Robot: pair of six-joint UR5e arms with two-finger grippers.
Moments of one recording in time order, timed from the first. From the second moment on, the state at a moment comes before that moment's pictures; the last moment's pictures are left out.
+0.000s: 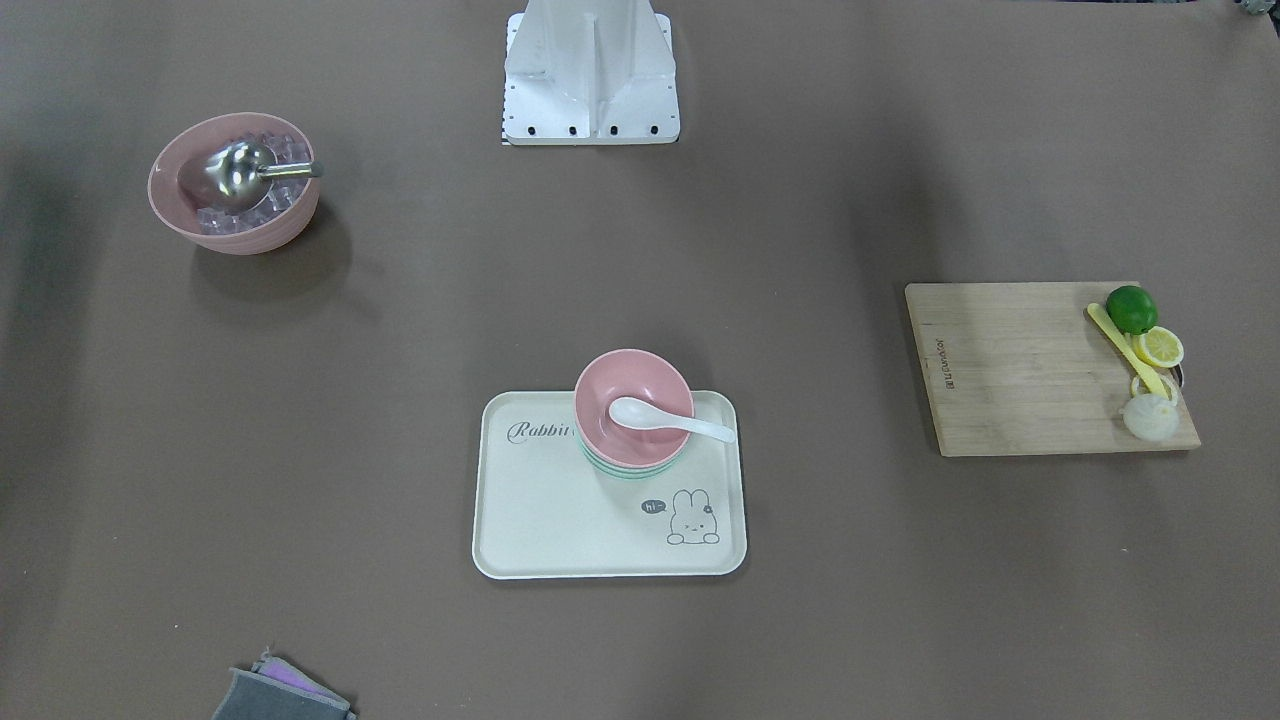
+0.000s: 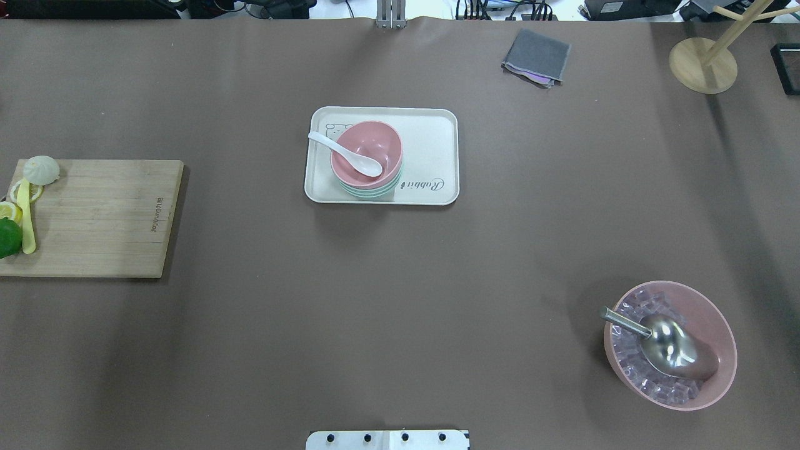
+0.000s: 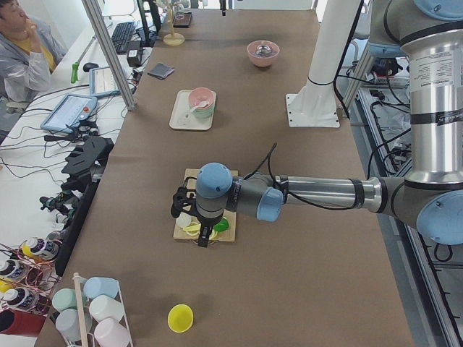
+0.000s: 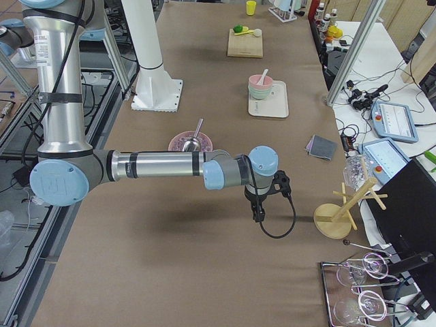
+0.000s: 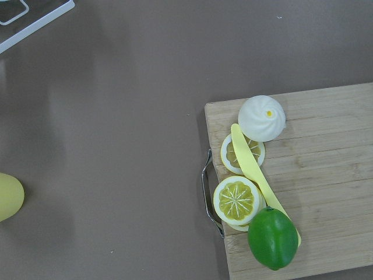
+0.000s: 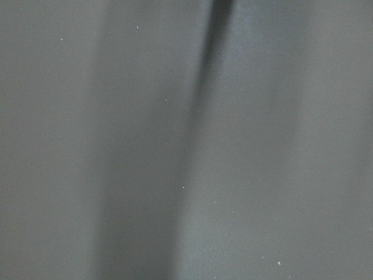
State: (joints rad) left arm -1.55 -1.43 -1.73 -1.81 -2.41 -0.06; right arm 1.45 -1.56 1.60 -1.44 2.36 -0.02
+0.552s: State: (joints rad) left arm -1.54 -1.43 -1.73 -1.81 -2.40 -0.06; right arm 1.45 -1.55 1.60 -1.44 2.36 -0.02
